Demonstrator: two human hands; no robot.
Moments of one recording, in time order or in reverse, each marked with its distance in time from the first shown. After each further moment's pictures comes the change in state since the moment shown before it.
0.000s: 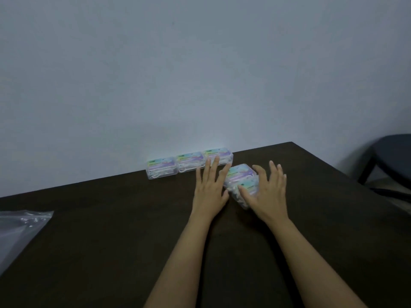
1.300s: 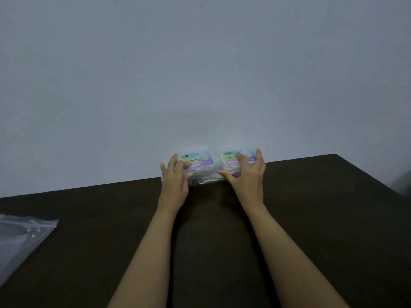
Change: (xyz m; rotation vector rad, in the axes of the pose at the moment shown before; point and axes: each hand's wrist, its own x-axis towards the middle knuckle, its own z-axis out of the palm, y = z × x) left_hand 0.020 -0.131 -0.009 -0.360 0.266 -0.314; right_hand 0.101 -0.077 0.088 0.354 0.161 -0.106
